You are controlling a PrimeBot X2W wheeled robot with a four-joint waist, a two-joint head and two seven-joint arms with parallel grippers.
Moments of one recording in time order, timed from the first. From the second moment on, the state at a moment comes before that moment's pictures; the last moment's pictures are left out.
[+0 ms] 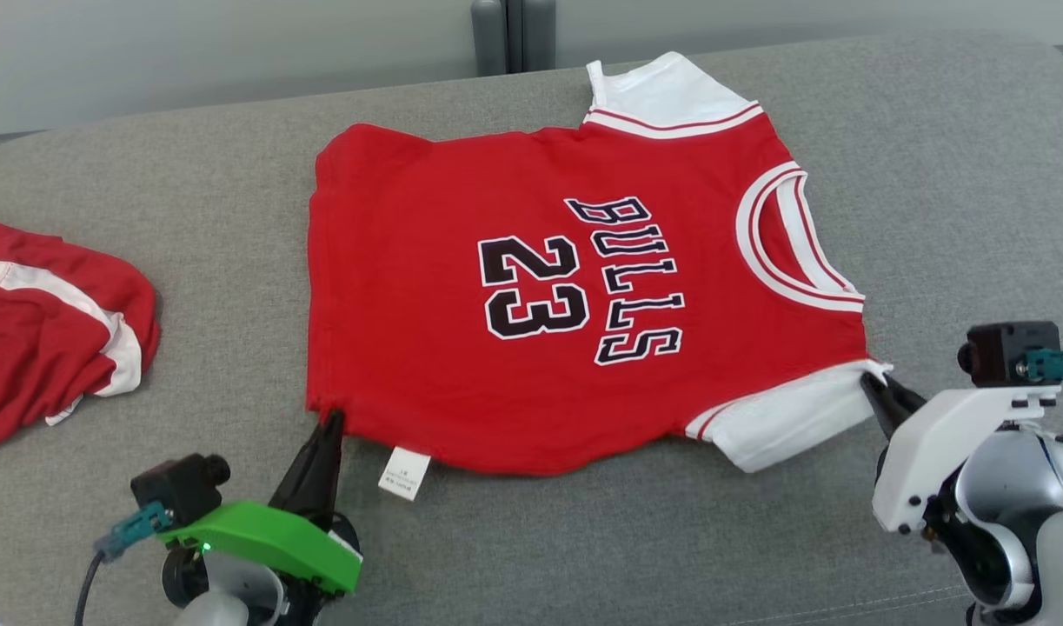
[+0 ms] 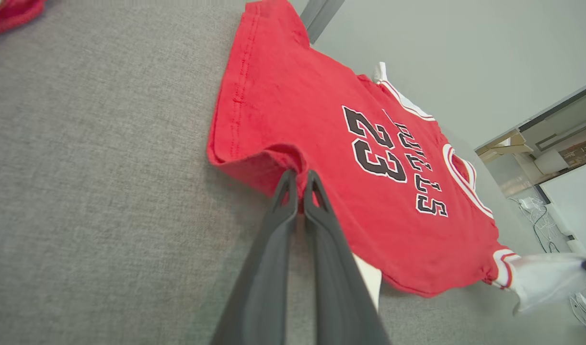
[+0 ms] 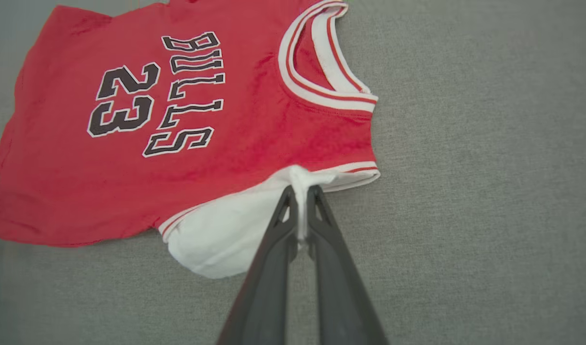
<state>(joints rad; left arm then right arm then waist) -0.12 0.30 -0.44 0.20 -0.99 0.01 -0.15 -0.03 -0.07 -0.11 -0.25 0.24 0.13 0.74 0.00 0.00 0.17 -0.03</state>
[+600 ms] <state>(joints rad) -0.45 0.23 -0.45 0.50 -0.94 0.07 -0.12 -0.44 -0.16 0.01 0.13 0.23 0.13 0.47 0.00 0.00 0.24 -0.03</state>
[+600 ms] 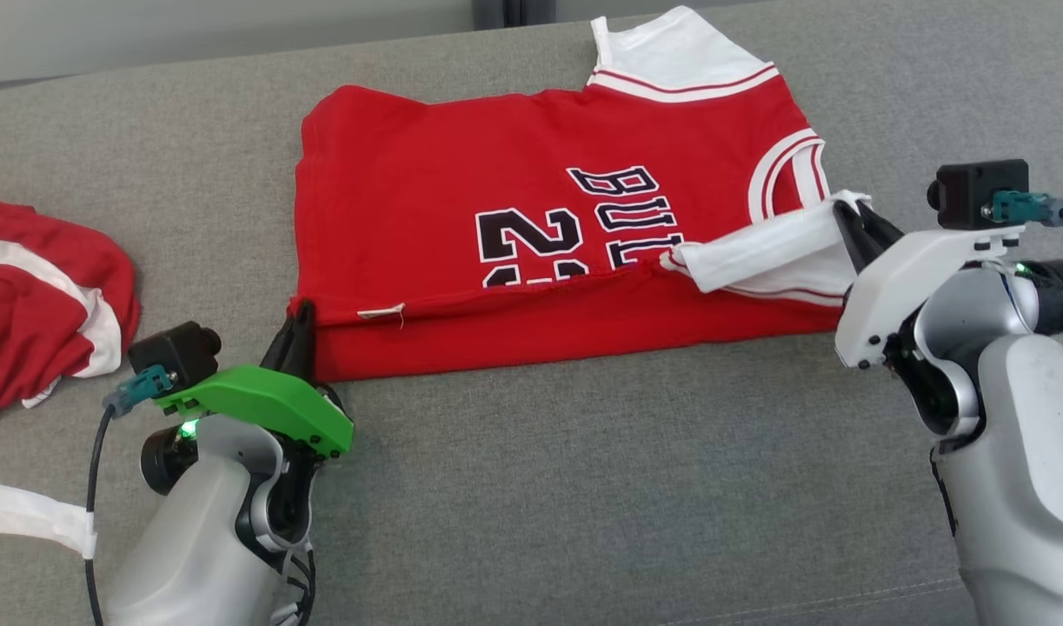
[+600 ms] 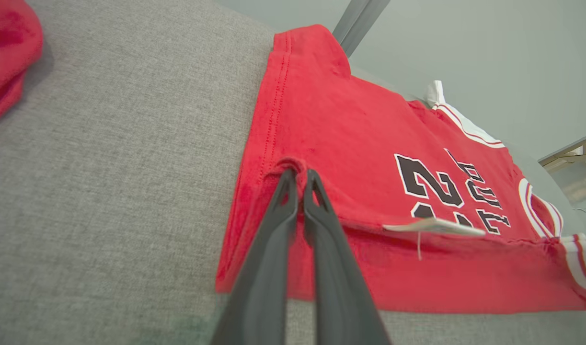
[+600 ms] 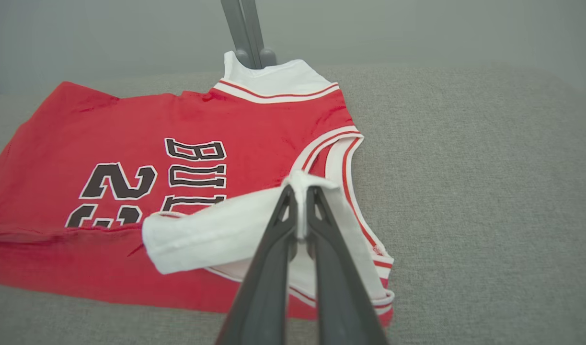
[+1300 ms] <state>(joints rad) -0.58 0.18 -0.46 0.73 -0.90 0.00 -0.22 -0.60 -0.17 0.09 0.35 0.23 0.13 0.16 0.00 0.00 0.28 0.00</state>
